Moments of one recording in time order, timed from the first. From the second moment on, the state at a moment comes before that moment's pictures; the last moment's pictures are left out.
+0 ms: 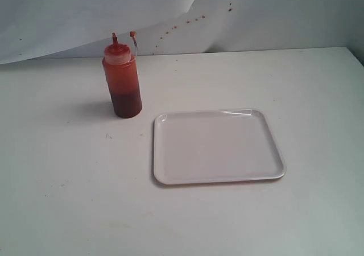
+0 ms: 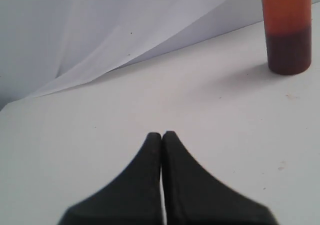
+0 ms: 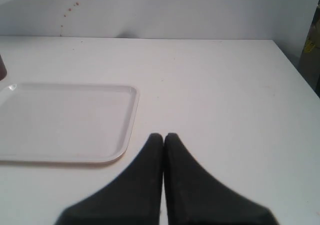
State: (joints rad) left arm 0.06 0.00 0.00 0.05 0.32 0.24; right arm 0.09 0.01 0.00 0.05 0.34 -0.05
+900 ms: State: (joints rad) left arm 0.06 0.46 -0.07 0.28 -0.72 -0.48; right arm 0.09 0.01 0.00 0.05 0.34 -0.05
